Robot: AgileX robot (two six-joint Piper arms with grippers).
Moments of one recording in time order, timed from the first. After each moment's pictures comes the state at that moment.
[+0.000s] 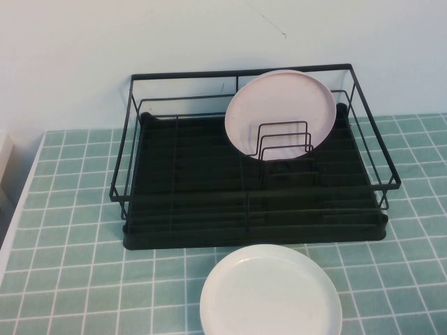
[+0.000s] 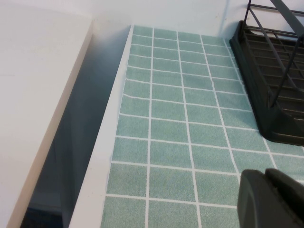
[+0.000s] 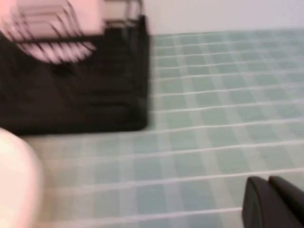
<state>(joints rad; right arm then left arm) 0.02 -0.01 0.02 0.17 0.40 -0.10 0.08 -0.01 0.02 -0.15 0.37 -0.08</state>
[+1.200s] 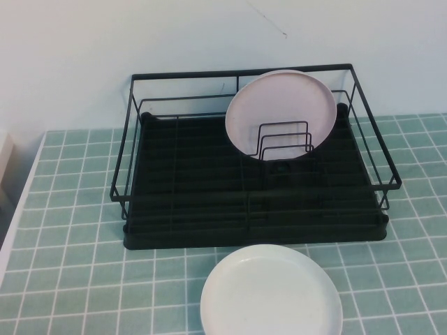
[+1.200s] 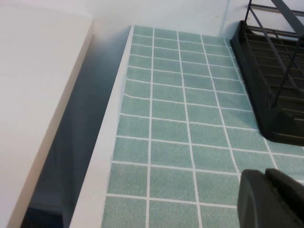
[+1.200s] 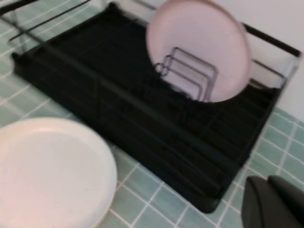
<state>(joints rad) 0.02 0.78 -0.74 0.68 0.73 -0.99 0.08 -0.01 0.02 -0.15 0.37 -0.08</state>
